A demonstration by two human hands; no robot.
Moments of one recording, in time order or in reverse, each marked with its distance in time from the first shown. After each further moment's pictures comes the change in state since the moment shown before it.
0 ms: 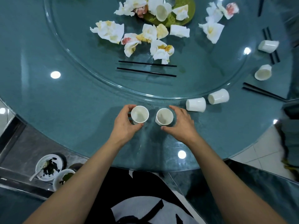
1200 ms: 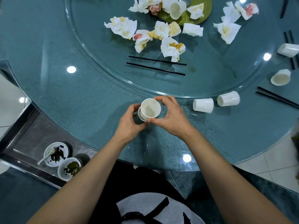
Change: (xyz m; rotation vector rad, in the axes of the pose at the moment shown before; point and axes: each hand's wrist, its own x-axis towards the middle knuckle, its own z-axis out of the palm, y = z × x) left_hand -0.017 -0.009 0.013 -0.058 0.018 -0.037; right_hand -0.007 -0.054 -0.012 0.223 -0.060 -0.357
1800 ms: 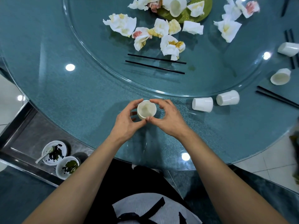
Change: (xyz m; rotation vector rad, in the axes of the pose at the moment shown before) left_hand -0.002 0.010 -0.008 -0.049 -0.025 0.113; right_hand 0.006 0.022 0.017 -0.005 -0.034 0.011
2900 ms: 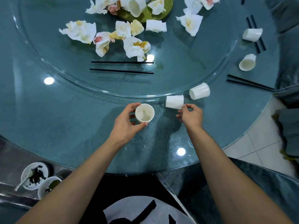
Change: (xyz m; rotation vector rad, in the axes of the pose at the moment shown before) left_hand 0.030 0.016 0.083 0.061 -0.131 0.013; right_hand -0.008 0.128 -0.079 0.531 0.667 0.679
